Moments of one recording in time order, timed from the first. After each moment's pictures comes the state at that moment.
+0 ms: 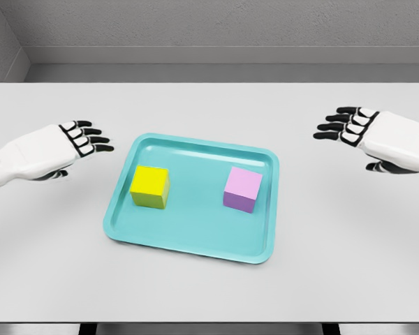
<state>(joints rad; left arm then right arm) -0.31 0.98 -0.42 -1.61 -0.73 -0.61 -0.08 -0.29 -1.13 0.38 -1.75 0.41 -0.61 0.14</state>
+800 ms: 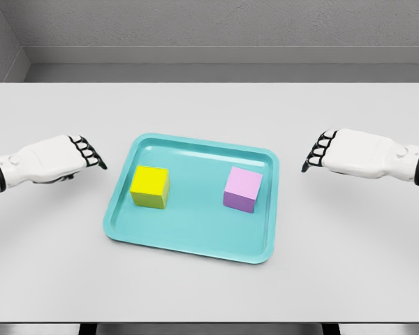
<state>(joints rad) -0.40 0.91 -0.51 -1.51 -0.80 -0.61 -0.23 -0.44 -0.95 0.49 -1.72 0.64 -0.61 0.43</state>
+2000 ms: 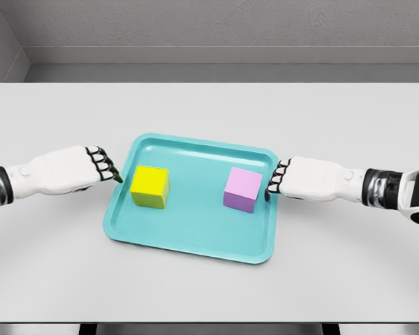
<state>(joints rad) -0.36 0.95 -0.52 -1.67 -0.77 -0.61 -0.25 -0.44 -0.80 0.60 -1.69 0.69 -0.61 0.43</state>
